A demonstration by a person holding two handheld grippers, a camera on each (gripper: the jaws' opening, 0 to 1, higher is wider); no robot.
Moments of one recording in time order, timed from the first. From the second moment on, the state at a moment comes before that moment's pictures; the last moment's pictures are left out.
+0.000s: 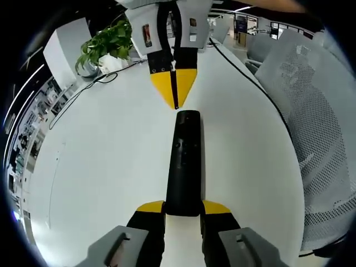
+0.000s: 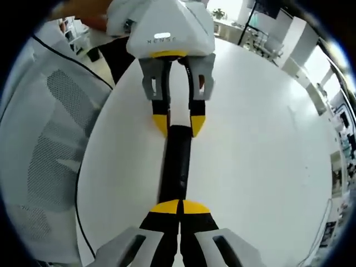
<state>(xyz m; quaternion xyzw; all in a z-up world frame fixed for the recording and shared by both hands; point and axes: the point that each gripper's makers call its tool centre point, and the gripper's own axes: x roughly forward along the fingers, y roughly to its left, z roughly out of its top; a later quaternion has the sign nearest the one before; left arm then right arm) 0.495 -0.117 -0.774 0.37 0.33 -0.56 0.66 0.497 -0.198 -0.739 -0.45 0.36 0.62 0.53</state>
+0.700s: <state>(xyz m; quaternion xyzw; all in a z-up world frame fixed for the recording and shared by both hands) 0.494 -0.117 -0.774 0.37 0.33 -0.56 0.66 0.494 -0.192 -0.765 -0.46 0.37 0.63 0.50</state>
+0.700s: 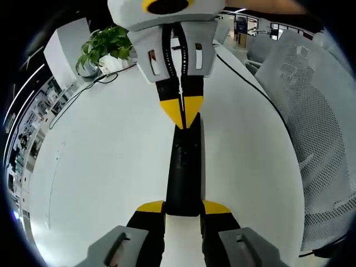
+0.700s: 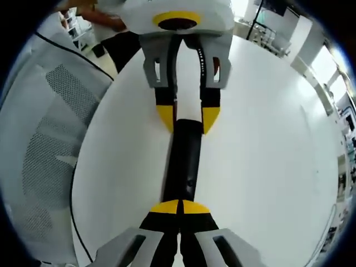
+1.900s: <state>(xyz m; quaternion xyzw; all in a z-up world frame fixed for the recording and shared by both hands) 0.494 -0.117 -0.774 0.36 0.33 -0.56 0.66 0.506 -0.194 -0.754 -0.44 0.37 0.63 0.52</state>
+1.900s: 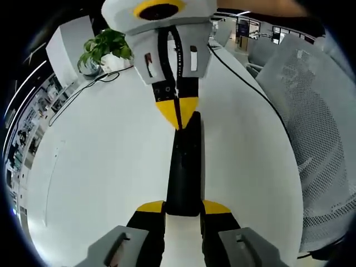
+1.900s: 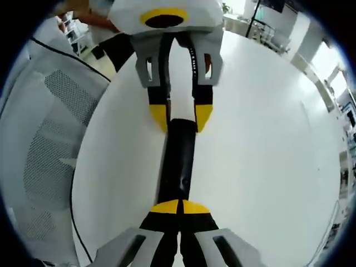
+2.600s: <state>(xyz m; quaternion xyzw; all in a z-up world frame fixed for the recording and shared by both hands) 0.495 -0.118 -0.774 0.36 0.34 -0.56 0.66 0.510 -0.178 -0.747 -0.45 0.37 0.64 0.51</state>
